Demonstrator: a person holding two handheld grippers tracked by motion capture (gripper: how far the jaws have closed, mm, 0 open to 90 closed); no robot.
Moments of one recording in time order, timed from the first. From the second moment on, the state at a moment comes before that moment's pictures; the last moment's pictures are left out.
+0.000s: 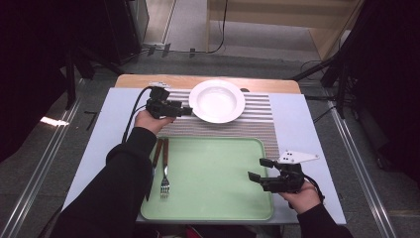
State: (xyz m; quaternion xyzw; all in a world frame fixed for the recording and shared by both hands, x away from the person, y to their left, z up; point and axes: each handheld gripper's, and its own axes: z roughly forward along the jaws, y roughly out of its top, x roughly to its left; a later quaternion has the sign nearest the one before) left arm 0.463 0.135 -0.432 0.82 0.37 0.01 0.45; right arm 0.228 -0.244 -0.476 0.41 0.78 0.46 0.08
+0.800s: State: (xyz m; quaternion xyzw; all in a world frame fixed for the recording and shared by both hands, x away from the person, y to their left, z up) left arm 0.511 0.115 -0.453 0.81 0.41 0.05 0.42; right arm 0.224 -0.248 -0.476 0.42 0.78 0.46 0.08
